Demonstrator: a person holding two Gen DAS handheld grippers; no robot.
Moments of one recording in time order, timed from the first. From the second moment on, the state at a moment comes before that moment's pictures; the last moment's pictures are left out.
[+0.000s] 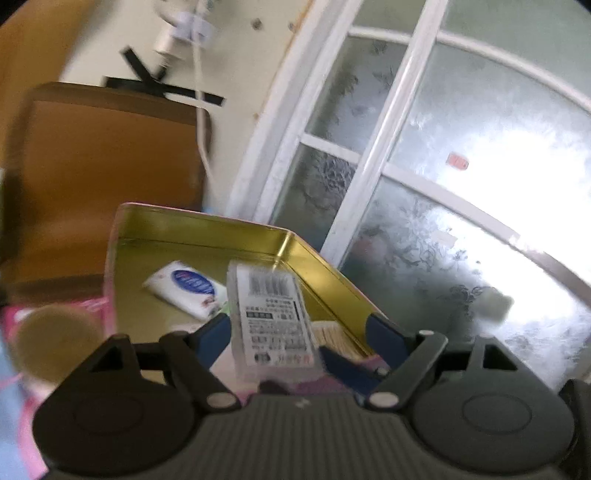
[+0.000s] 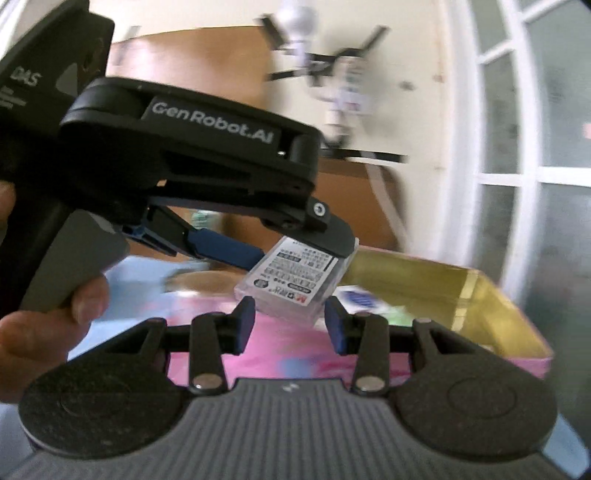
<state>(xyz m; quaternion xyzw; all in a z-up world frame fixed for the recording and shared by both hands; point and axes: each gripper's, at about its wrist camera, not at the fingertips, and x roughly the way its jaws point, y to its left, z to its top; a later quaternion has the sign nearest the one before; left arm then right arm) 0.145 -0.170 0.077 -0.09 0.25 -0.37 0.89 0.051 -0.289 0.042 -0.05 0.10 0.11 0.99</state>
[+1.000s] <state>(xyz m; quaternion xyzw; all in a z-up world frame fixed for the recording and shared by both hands) 0.055 -0.035 0.007 -0.02 0.28 -0.14 0.95 0.028 -0.267 0.012 0.11 0.19 0.04 0.97</state>
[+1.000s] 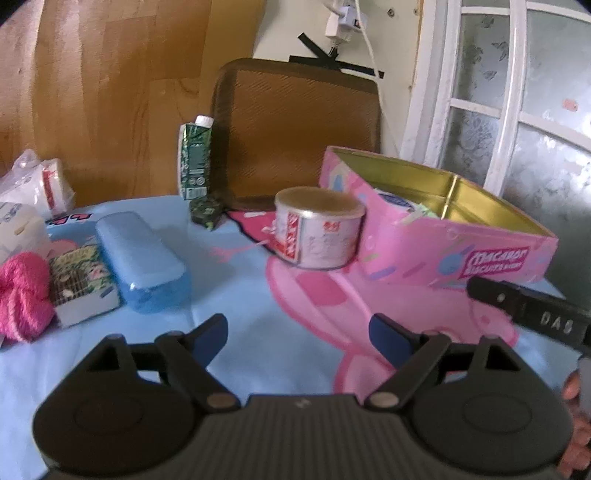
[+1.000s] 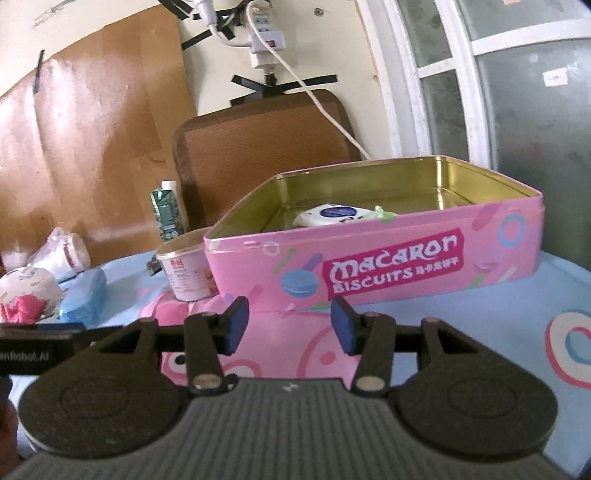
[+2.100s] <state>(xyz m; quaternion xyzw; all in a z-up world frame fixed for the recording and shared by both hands) 0.035 -0.027 0.012 -0.04 0.21 -0.18 0.96 0.024 -0.273 0.006 0.13 0.18 0.02 0.97</state>
